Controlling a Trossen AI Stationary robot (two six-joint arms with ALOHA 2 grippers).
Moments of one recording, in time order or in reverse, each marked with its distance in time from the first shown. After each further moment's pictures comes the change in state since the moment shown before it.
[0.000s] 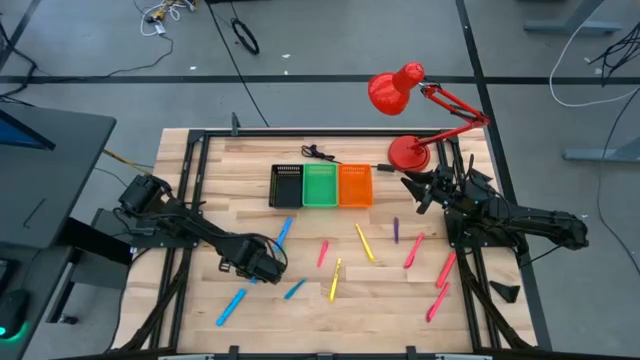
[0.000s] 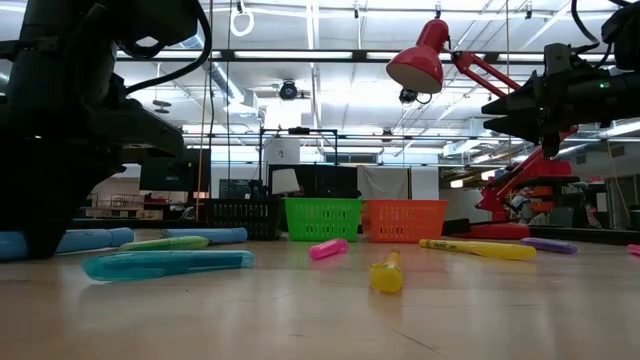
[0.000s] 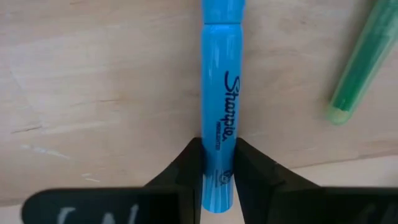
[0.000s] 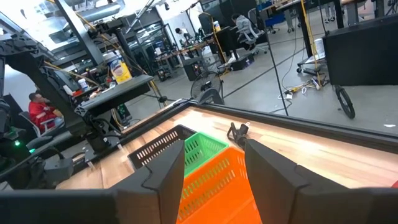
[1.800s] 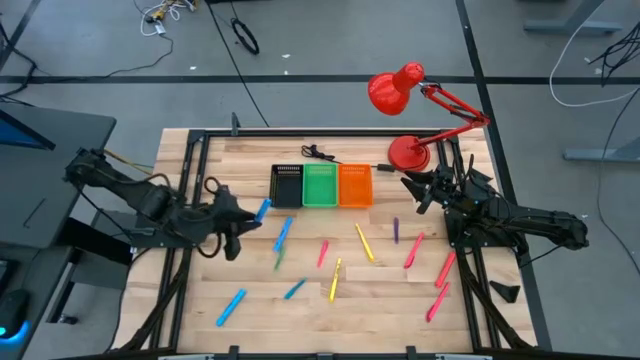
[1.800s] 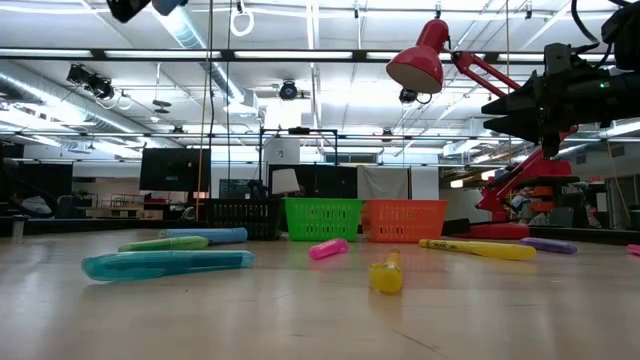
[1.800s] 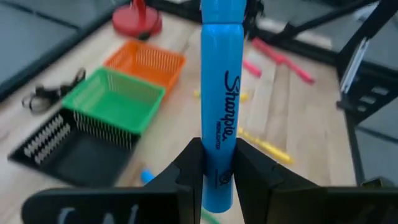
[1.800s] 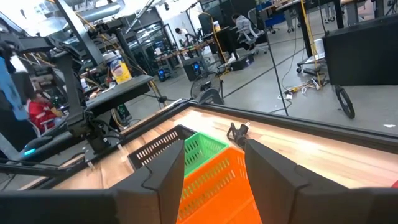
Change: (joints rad) left arm -0.041 -0.789 0.014 0.091 -0.685 1.237; right arm 0.000 0.000 0.000 0.000 0.000 0.000
